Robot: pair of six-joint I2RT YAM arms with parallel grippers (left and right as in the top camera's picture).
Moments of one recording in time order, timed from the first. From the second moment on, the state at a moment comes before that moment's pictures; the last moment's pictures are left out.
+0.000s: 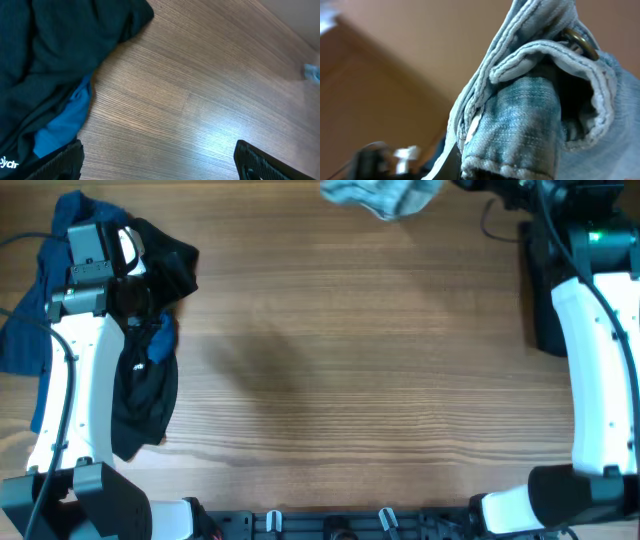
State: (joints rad) left arm 0.15 1.56 1.33 -0.77 0.21 -0.38; right arm 0.08 1.64 1.88 -0.40 -0.71 0.49
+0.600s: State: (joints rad) left arm 0.15 1.56 1.33 -0.78 0.21 -0.38; right arm 0.19 1.62 2.03 -0.54 -0.97 0.55
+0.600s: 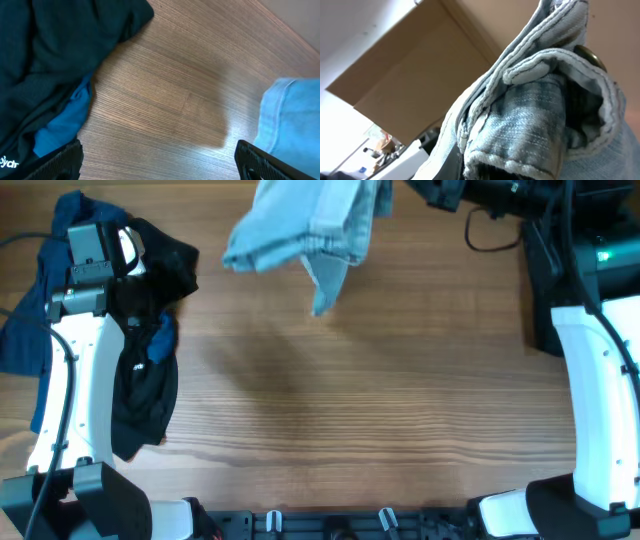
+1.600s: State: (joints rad) left arm 0.19 1.56 1.33 -0.76 0.21 -0.38; right arm 0.26 1.73 2.04 -0.80 -0.77 0.28
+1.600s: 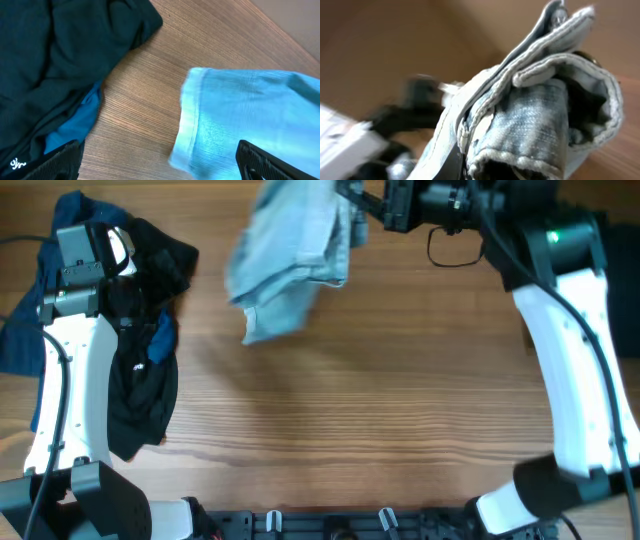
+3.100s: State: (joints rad) left arm -0.01 1.60 1.33 -0.68 0.23 -0.38; right arm -0.22 2.10 2.04 -0.99 -0.42 -0.15
